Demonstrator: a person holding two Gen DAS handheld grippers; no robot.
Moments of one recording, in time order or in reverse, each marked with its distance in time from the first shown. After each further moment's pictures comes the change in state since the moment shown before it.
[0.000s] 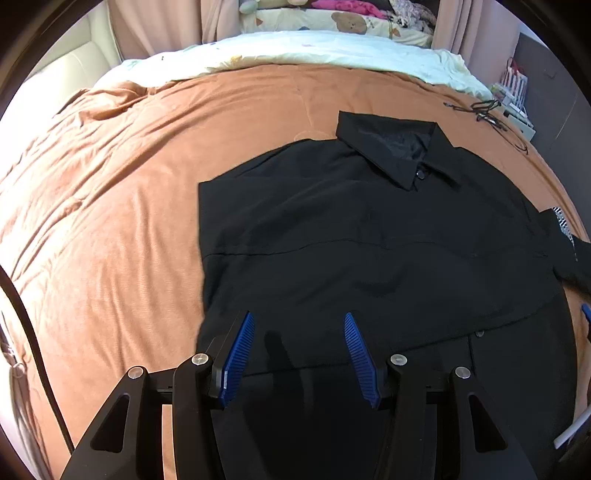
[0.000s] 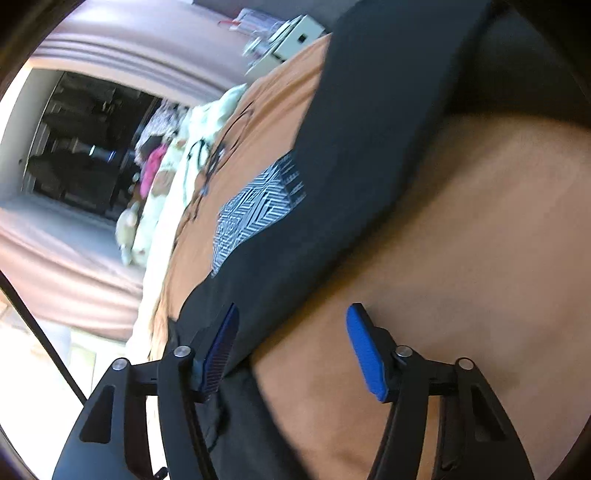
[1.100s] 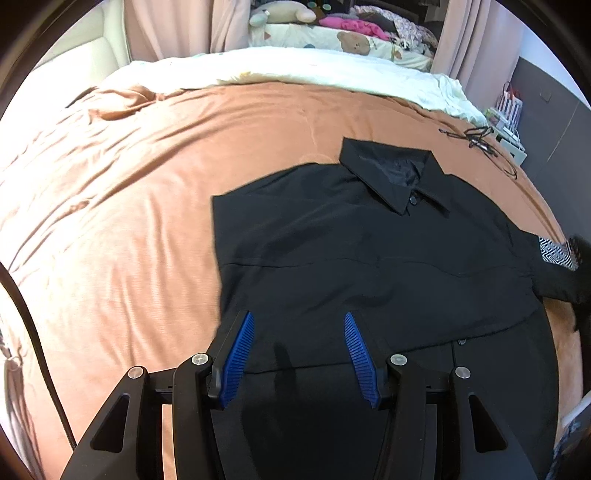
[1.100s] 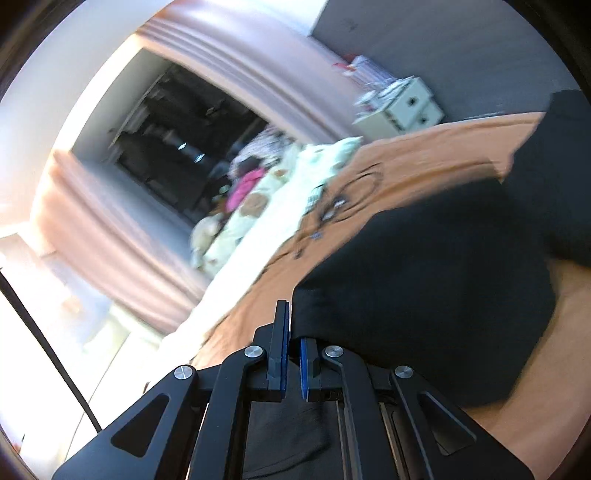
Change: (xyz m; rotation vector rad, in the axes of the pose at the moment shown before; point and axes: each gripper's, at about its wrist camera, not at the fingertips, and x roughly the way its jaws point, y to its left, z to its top) left arm -0.034 0.024 -0.005 -0.047 -0.074 -0.046; right arm -0.031 0.174 -0.131 -0.300 -0.158 0.301
